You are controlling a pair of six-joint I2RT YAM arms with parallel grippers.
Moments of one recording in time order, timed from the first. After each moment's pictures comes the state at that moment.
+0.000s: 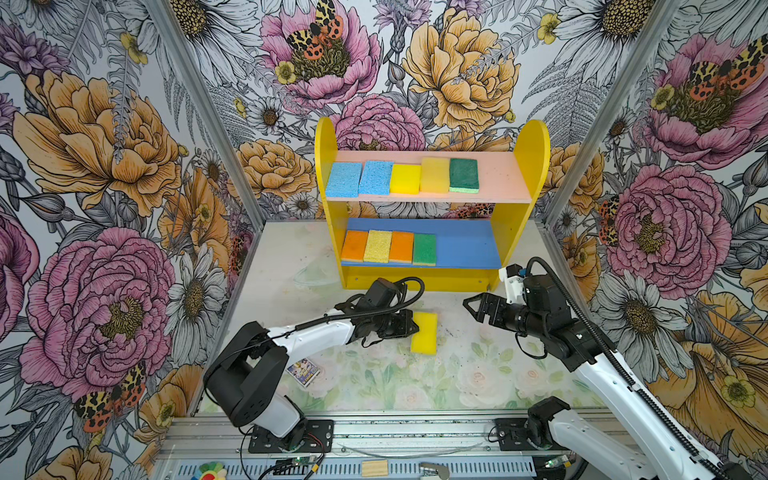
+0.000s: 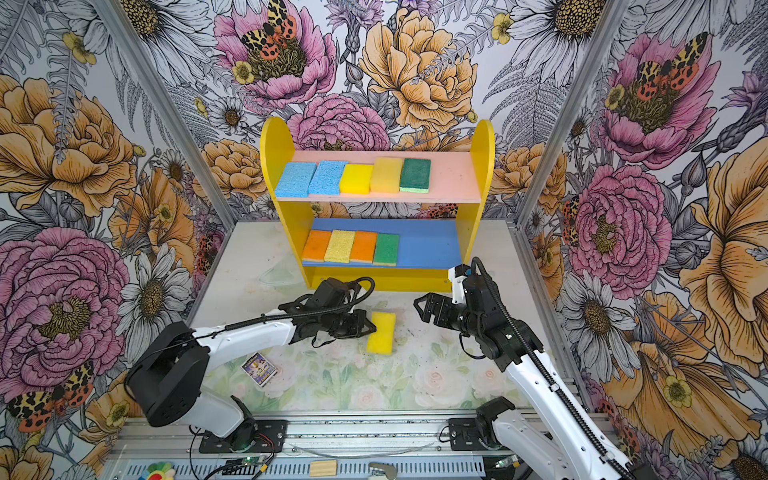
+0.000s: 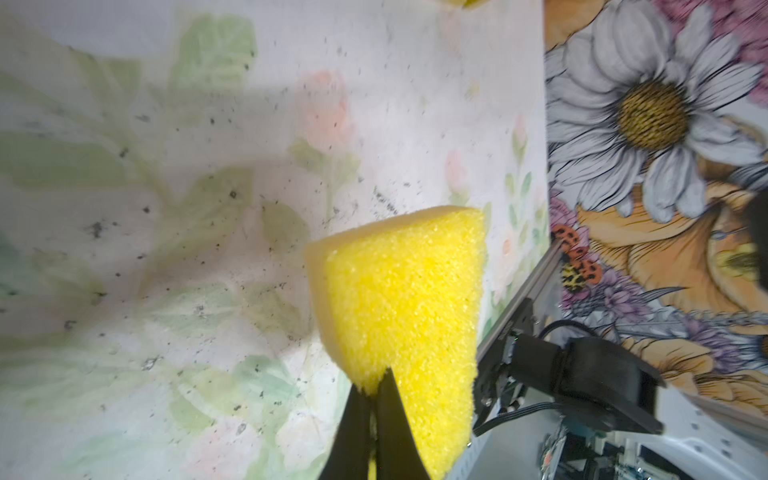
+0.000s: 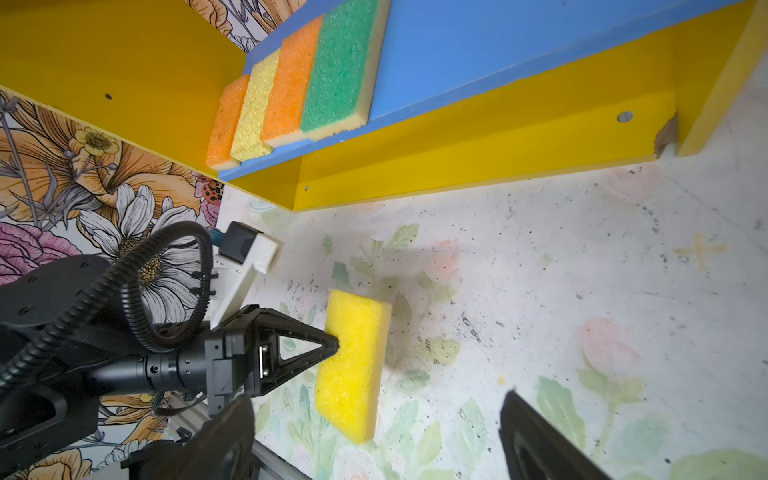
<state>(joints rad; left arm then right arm) -0.72 1.45 0.80 -0.09 0.42 -0.81 0.37 0.85 0.85 -0.67 -0.31 0.62</state>
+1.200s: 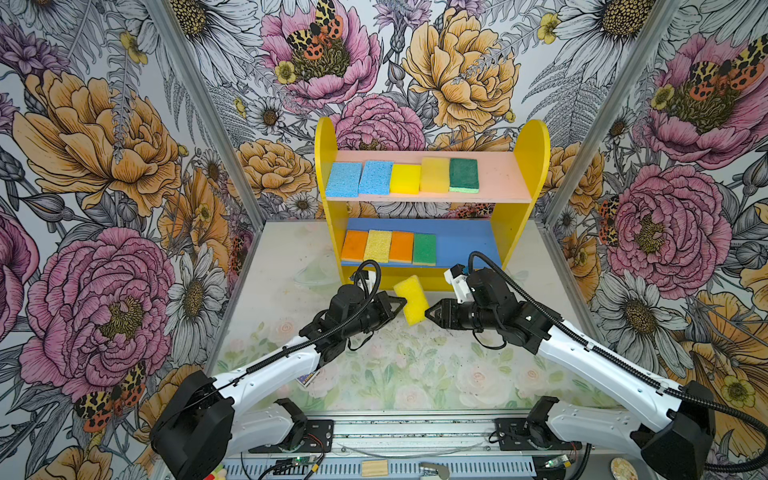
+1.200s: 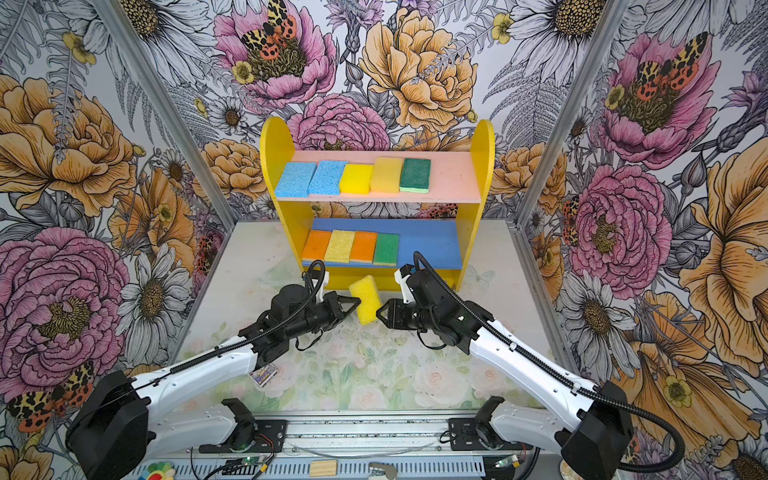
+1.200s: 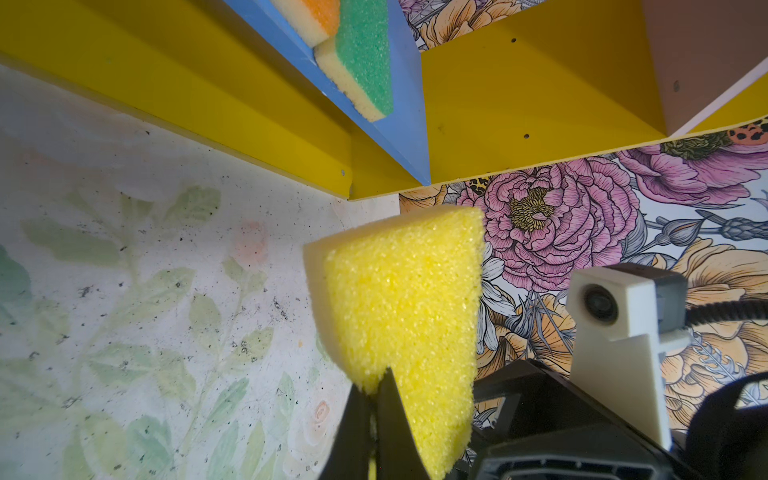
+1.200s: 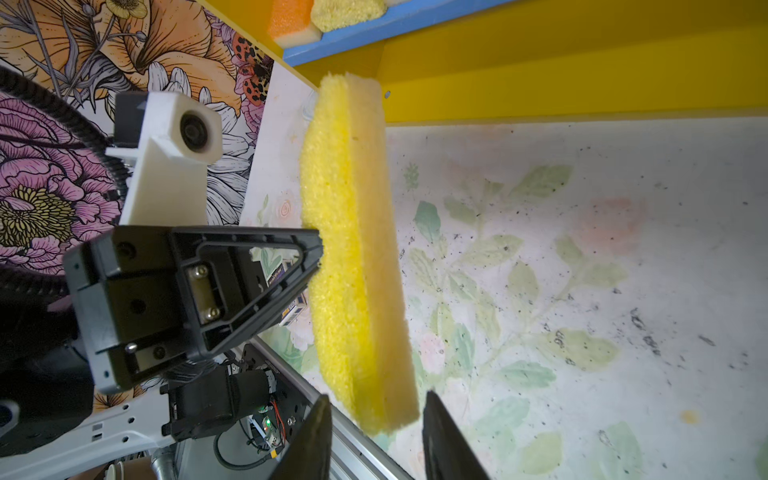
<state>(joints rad) -0.69 1.17 0.62 0.23 0.26 -1.16 0.72 1.14 0.96 -0.54 -0.27 0.73</state>
